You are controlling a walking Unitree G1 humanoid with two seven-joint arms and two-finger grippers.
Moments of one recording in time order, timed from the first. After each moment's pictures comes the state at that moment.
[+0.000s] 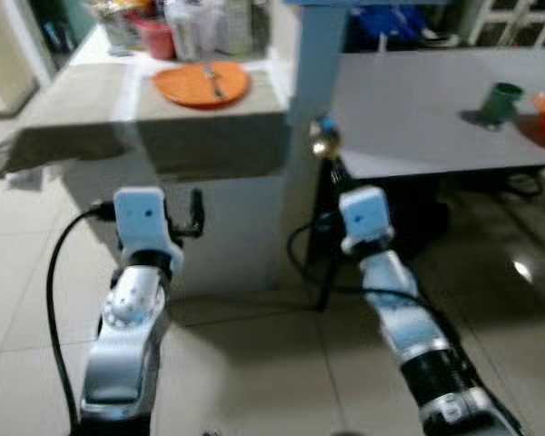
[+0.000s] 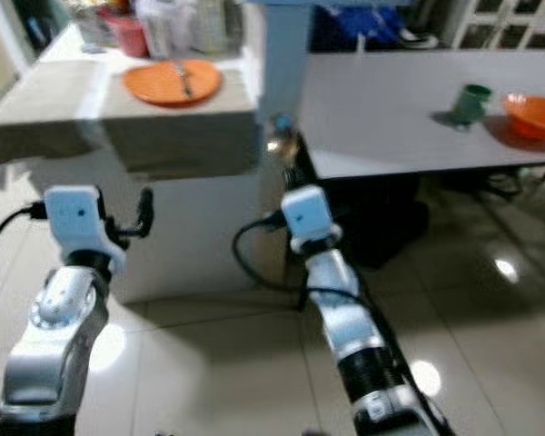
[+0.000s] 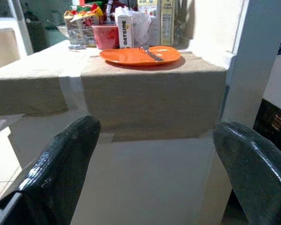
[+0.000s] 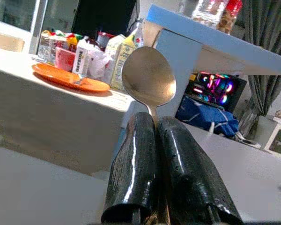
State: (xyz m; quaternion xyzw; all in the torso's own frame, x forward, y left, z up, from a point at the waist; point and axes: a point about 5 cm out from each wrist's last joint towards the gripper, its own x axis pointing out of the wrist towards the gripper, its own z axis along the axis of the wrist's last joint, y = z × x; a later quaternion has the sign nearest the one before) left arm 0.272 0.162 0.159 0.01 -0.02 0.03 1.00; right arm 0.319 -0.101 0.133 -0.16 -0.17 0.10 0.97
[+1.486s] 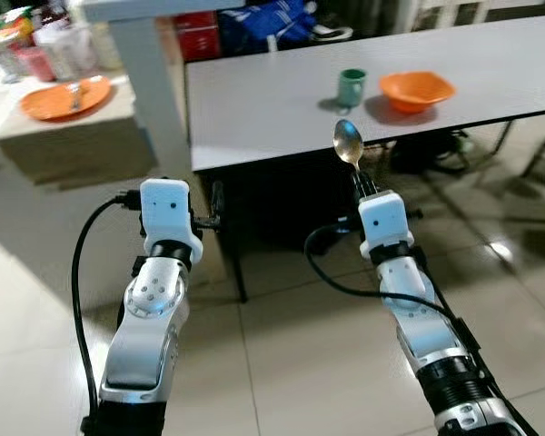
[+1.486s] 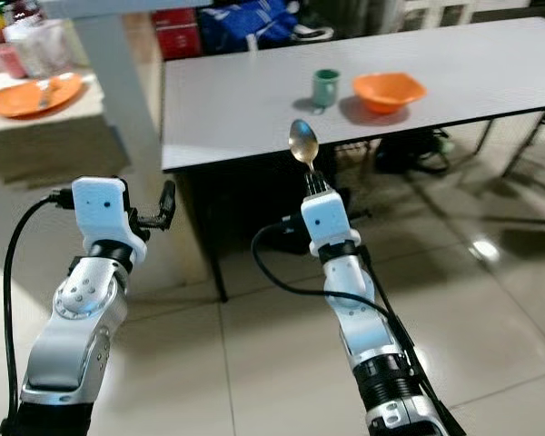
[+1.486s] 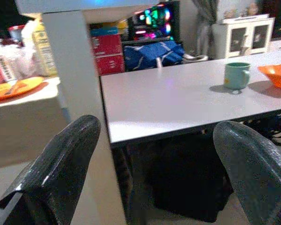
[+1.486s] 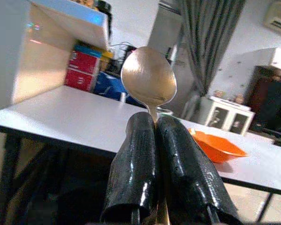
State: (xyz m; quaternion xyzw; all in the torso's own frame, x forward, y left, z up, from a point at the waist) left arm 0.283 0.144 0.161 0.03 -0.04 0.00 1.00; right arm 0.315 -0.126 0.129 -0.18 -0.16 0.06 0.97
